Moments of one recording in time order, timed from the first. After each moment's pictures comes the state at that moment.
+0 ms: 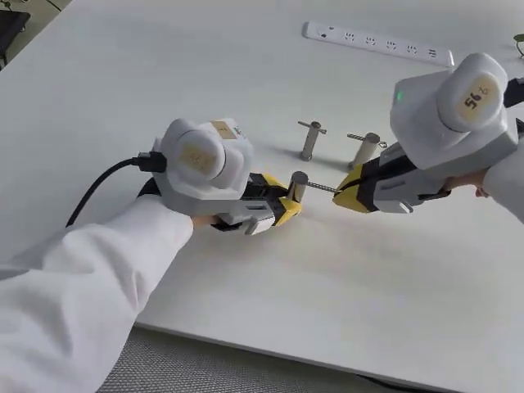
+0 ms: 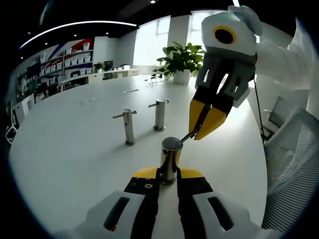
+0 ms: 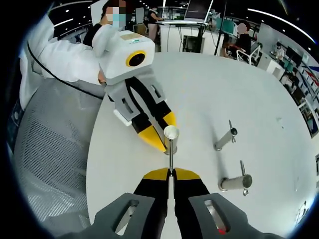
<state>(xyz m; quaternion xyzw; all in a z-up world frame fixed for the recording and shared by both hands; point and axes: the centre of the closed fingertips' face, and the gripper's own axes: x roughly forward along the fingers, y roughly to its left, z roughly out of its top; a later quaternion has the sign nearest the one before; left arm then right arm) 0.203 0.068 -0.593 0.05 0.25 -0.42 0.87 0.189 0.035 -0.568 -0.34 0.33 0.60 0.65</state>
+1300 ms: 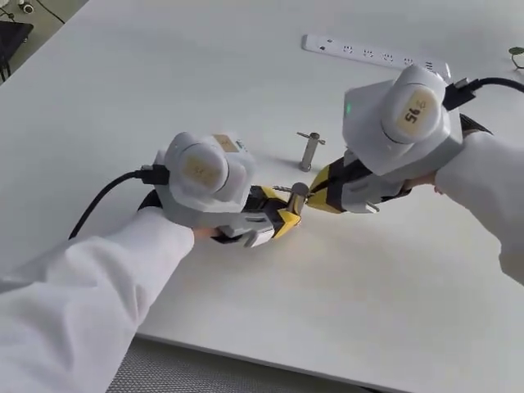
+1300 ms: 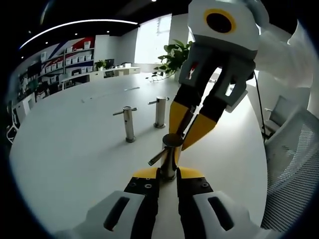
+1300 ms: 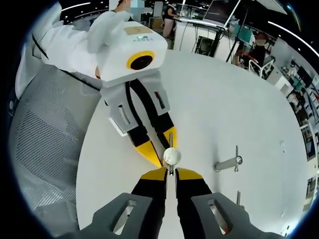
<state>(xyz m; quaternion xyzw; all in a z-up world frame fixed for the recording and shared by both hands) 0.199 0.069 -0.594 0.06 0.26 -0.41 0.87 0.198 0.061 -0.574 -0.40 0.29 0.62 0.61</state>
